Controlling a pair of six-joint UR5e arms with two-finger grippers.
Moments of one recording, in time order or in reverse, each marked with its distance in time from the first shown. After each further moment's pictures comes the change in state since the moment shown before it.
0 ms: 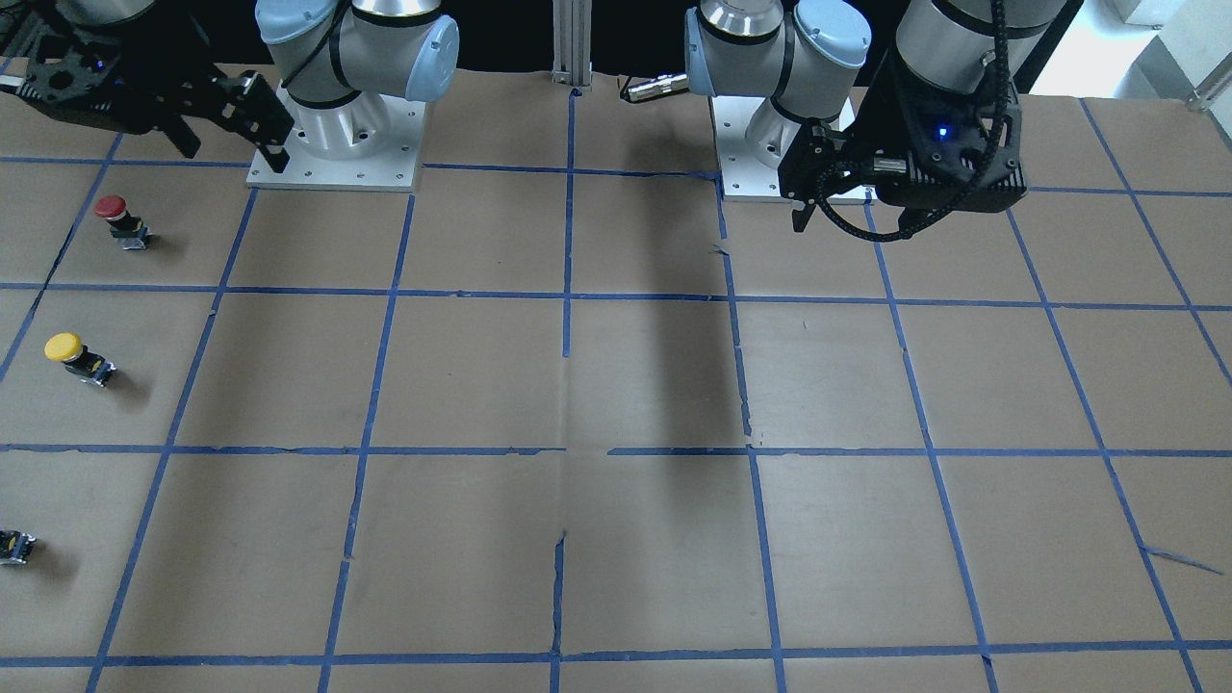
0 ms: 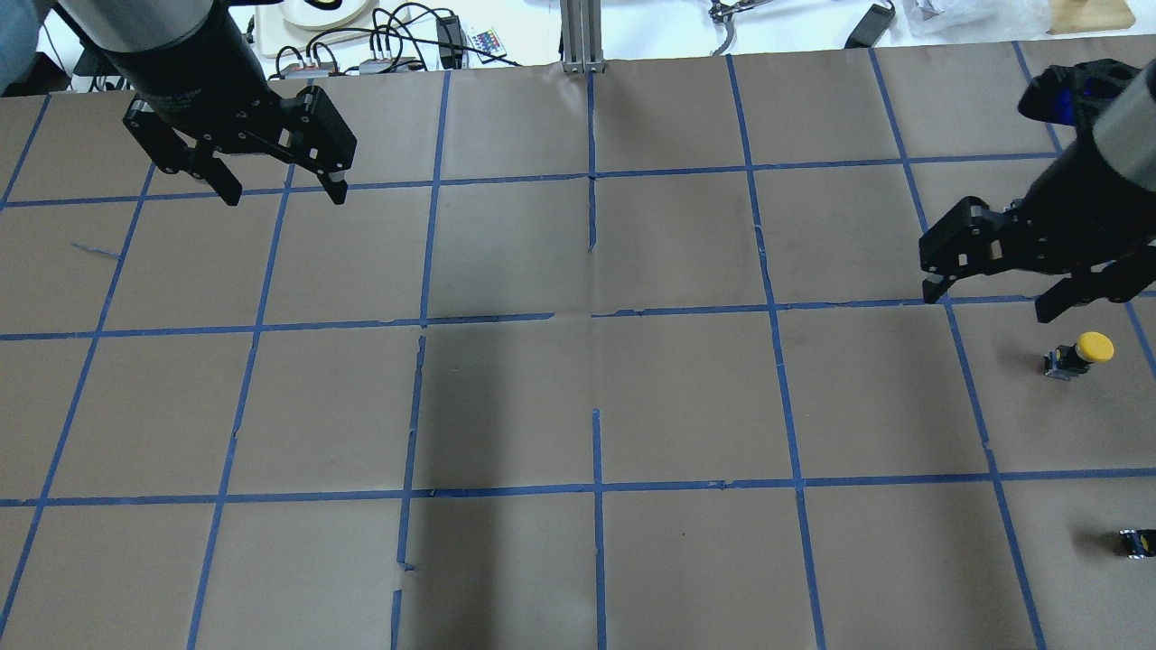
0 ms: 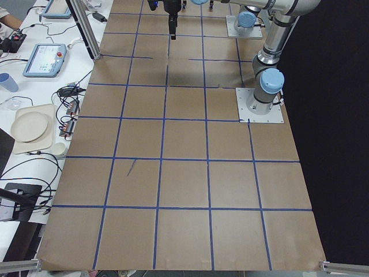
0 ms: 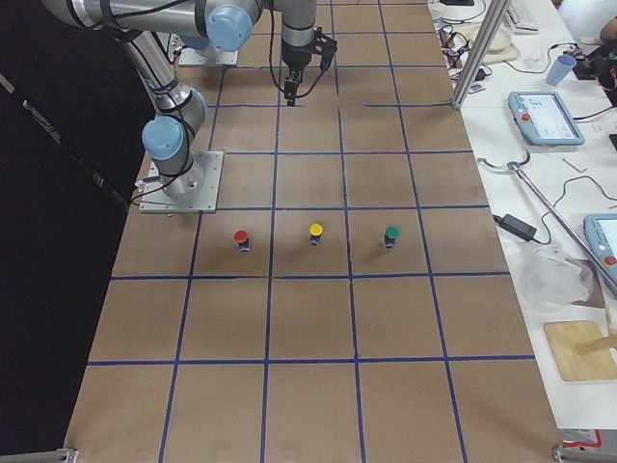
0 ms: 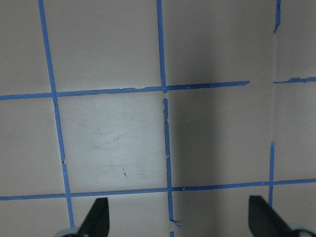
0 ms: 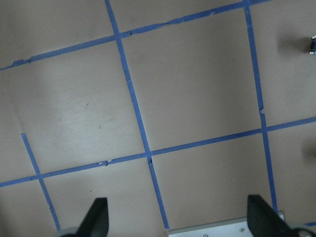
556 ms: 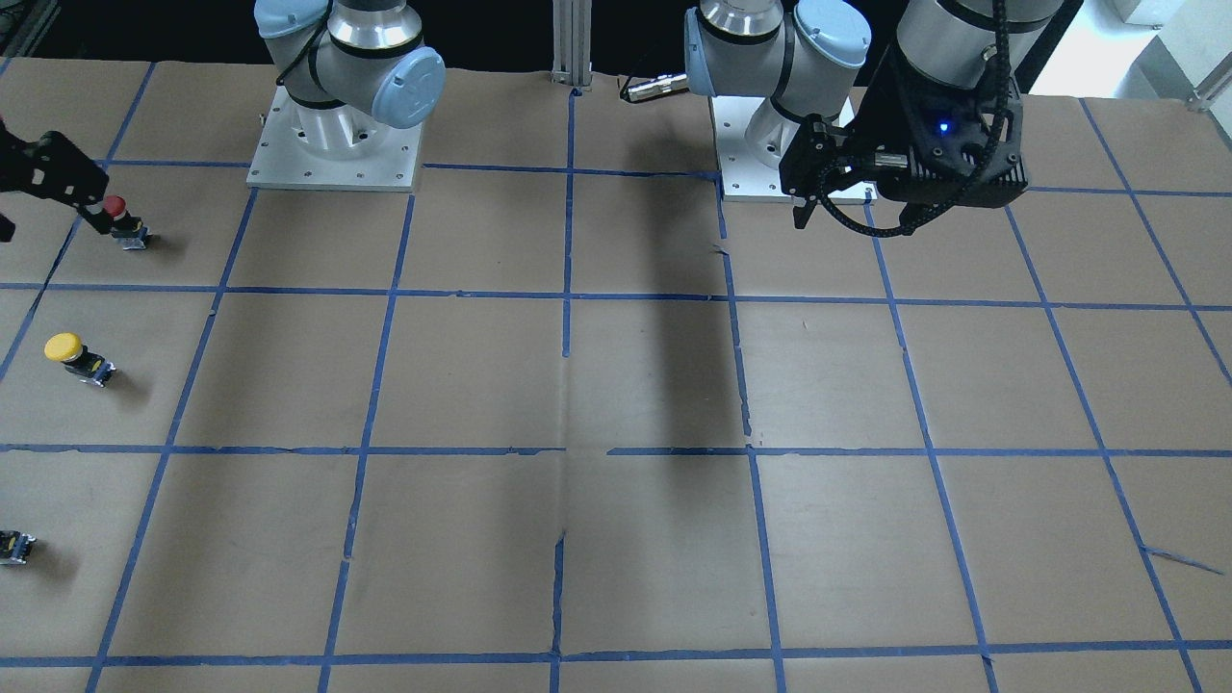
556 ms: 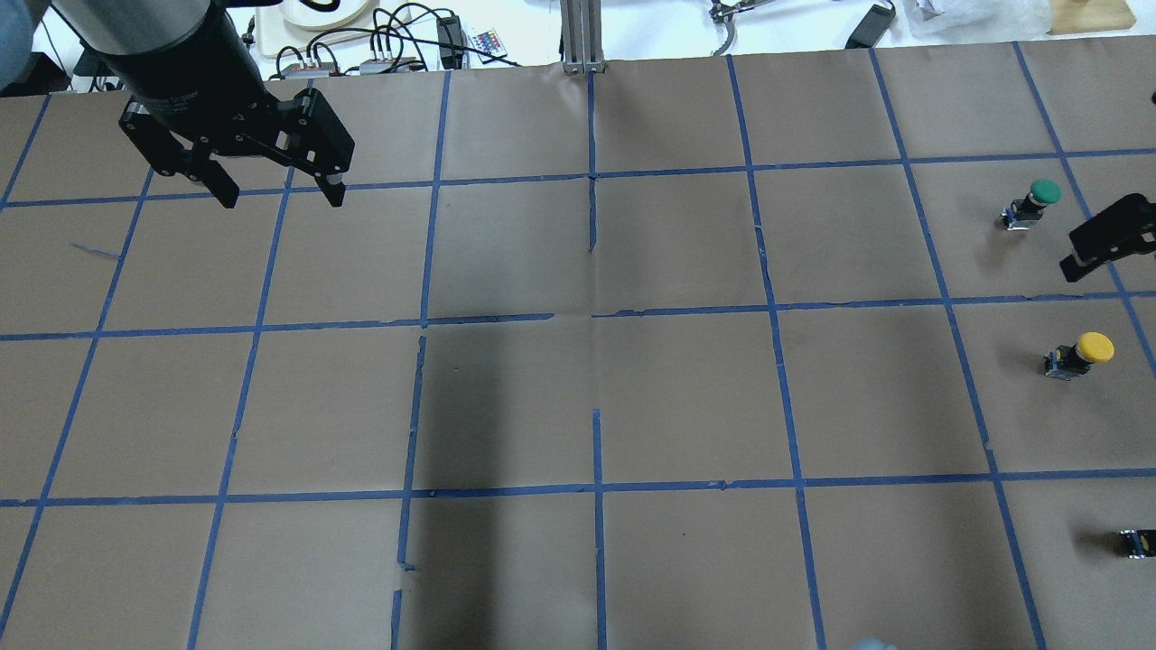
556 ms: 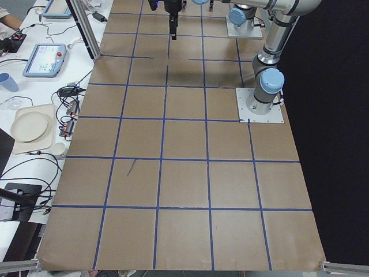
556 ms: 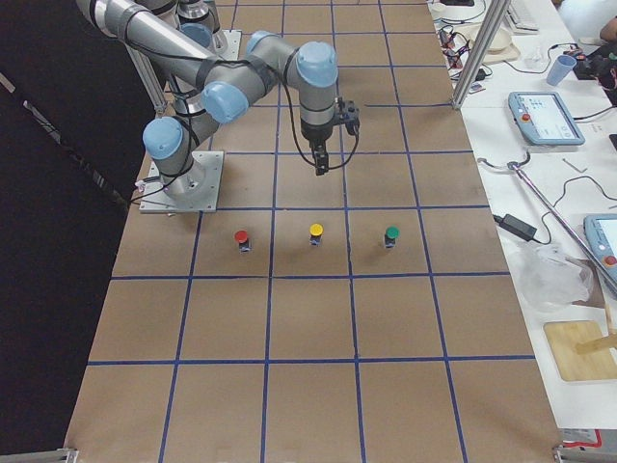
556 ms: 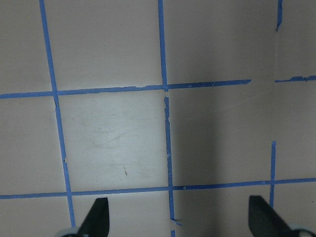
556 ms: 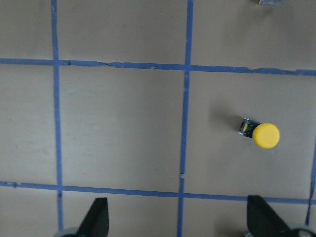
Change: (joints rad) left arm 0.002 0.005 -0.002 -0.001 0.001 0.001; right arm -0.330 0.090 0.050 -0.194 0.010 -0.562
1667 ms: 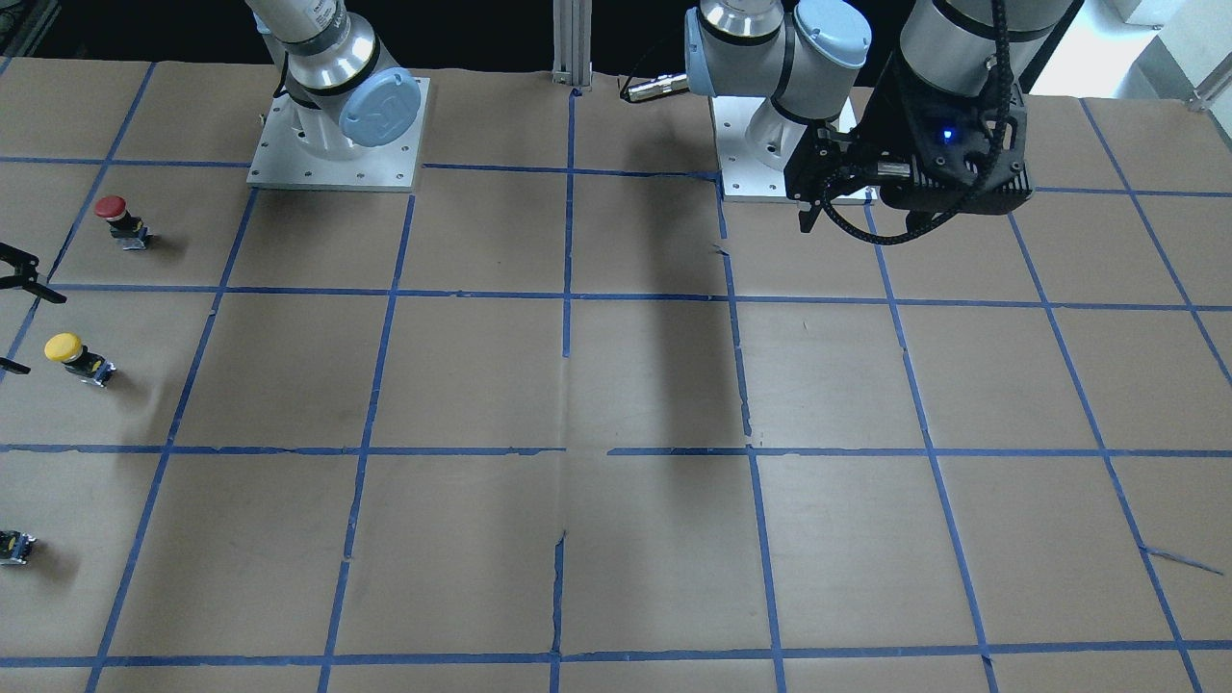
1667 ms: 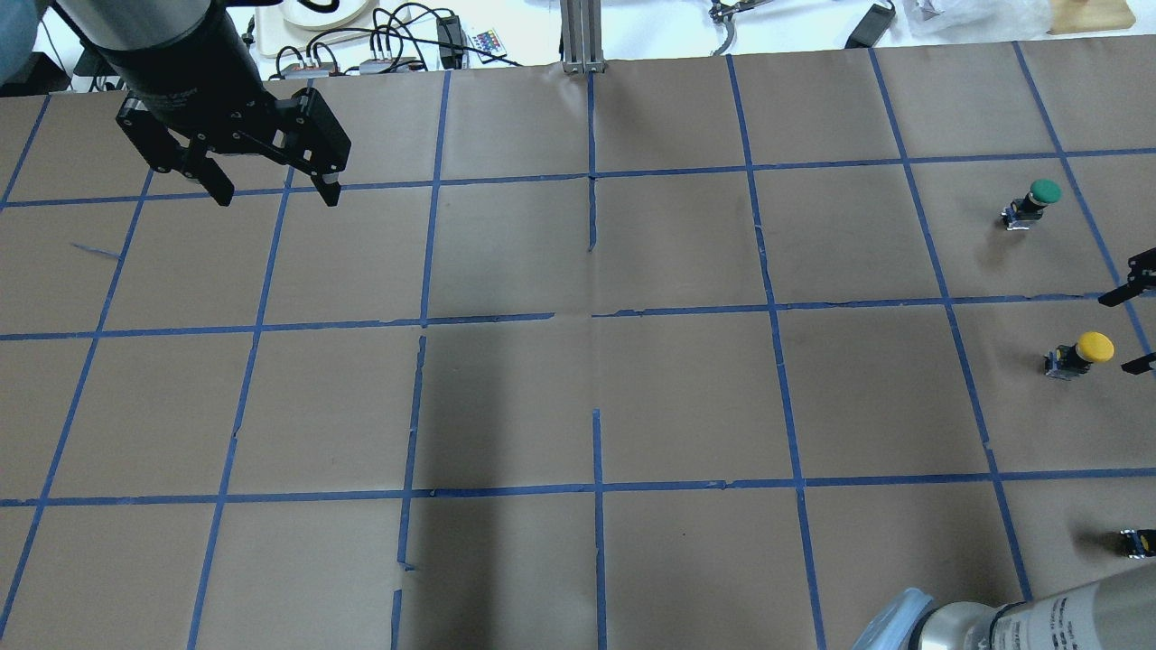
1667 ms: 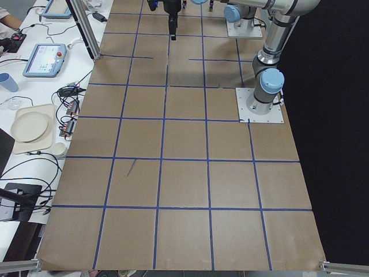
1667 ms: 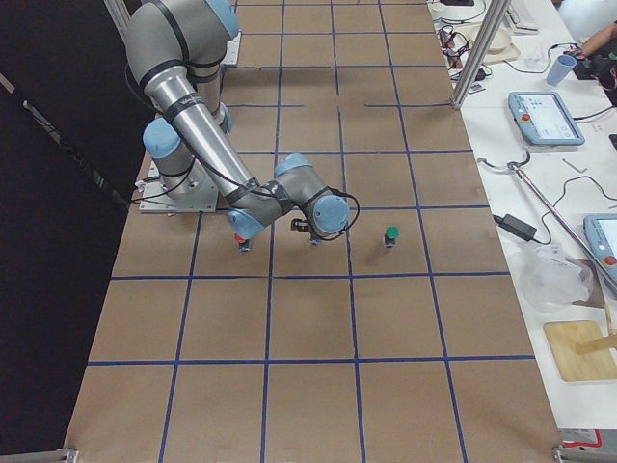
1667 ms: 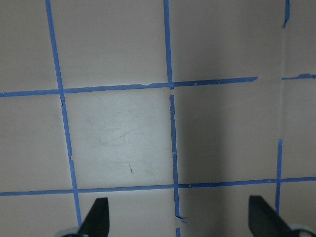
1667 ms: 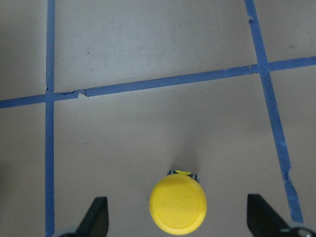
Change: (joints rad) left arm 0.000 -0.011 0.010 -0.011 0.019 0.002; right arm -0.345 0.416 0.001 -0.162 0.143 -1.713
